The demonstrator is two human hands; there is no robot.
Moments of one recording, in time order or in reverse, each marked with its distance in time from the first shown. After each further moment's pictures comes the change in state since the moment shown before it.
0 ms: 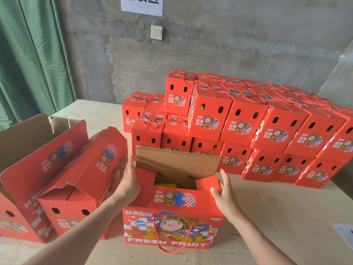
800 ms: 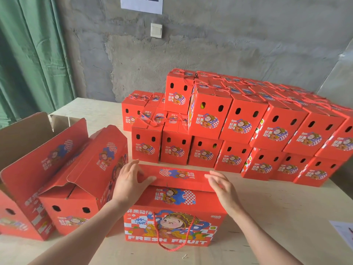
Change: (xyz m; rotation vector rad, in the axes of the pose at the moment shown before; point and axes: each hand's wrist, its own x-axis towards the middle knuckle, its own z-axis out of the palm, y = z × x) left_hand -0.011 0.003 0.001 0.212 0.253 0.186; right_hand 0.007 -0.003 -0.005 0.046 -0.005 -0.140
